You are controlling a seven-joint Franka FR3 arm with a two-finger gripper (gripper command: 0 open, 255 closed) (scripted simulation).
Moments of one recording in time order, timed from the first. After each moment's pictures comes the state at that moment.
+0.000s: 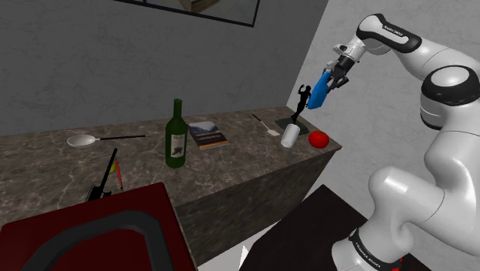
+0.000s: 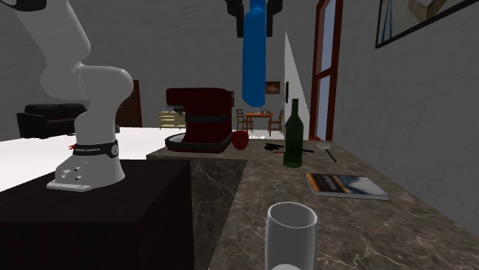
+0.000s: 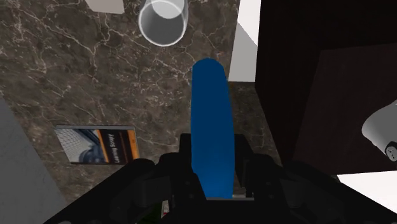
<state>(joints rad) 1.72 -0.76 -2.01 -1.07 -0.29 1.34 -1.86</state>
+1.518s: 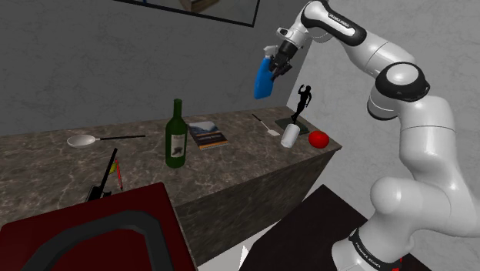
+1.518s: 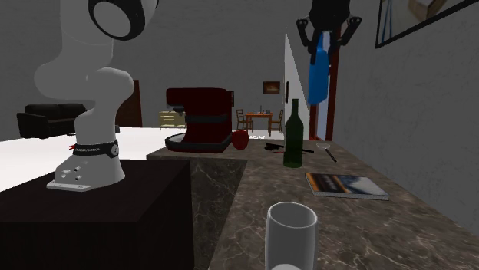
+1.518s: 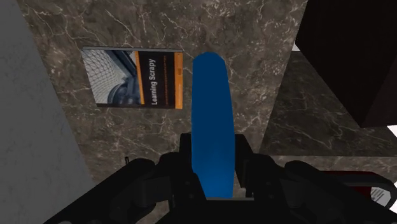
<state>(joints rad) 2.28 -0.86 -2.06 -0.88 -0.33 1.44 -1.49</state>
